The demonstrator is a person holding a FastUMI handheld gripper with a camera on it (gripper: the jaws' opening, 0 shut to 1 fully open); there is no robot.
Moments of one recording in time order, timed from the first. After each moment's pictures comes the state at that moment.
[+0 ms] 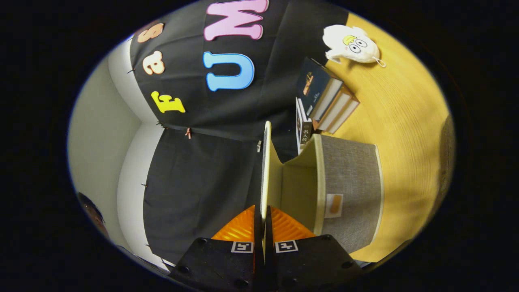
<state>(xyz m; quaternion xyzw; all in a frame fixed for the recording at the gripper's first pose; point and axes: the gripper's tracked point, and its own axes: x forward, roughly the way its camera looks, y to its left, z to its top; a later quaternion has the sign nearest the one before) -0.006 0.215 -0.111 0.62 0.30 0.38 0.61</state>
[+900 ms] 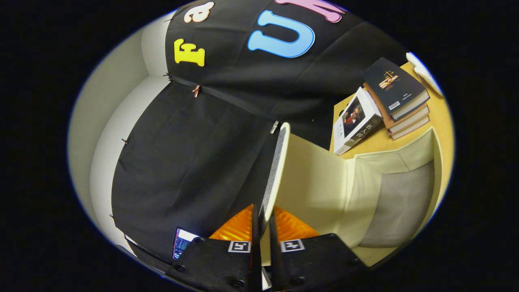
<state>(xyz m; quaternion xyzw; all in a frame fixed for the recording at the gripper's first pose) -0.009 0.391 0.004 0.49 0.31 0.45 0.68</state>
